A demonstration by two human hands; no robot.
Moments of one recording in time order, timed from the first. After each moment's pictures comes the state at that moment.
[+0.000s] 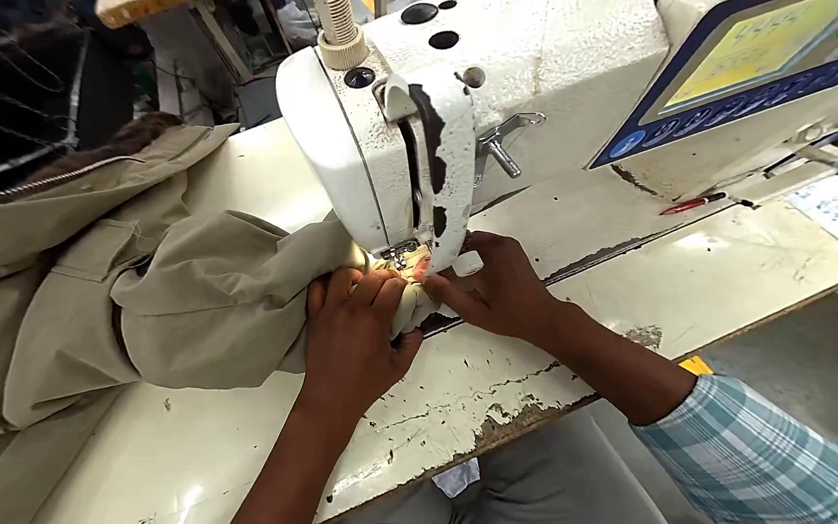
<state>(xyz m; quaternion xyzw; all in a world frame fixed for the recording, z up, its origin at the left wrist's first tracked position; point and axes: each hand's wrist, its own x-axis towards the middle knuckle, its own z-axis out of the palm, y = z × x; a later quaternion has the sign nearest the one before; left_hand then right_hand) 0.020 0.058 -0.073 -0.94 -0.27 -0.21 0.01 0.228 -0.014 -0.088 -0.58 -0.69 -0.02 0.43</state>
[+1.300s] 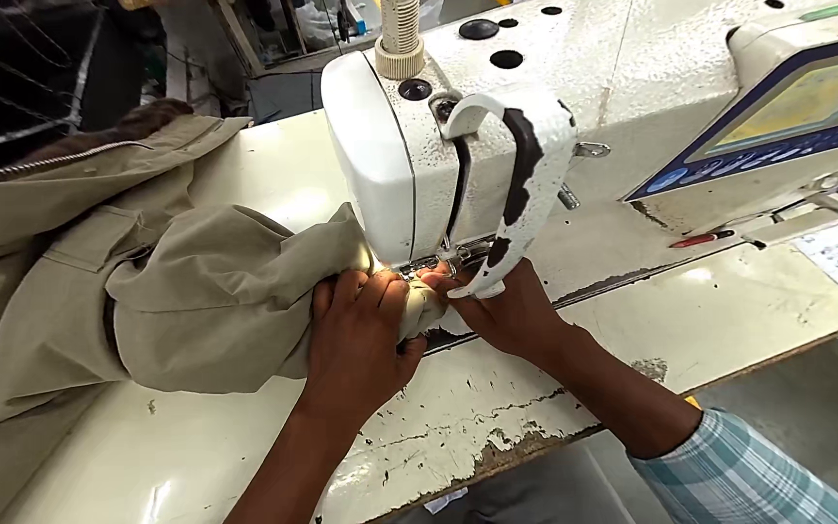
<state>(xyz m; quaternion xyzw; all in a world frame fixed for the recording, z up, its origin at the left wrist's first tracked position) 0.026 0.061 -0.075 -0.93 -0.28 -0.22 0.02 0.226 -0.015 -0.087 -0.61 -0.69 -0.05 0.38</state>
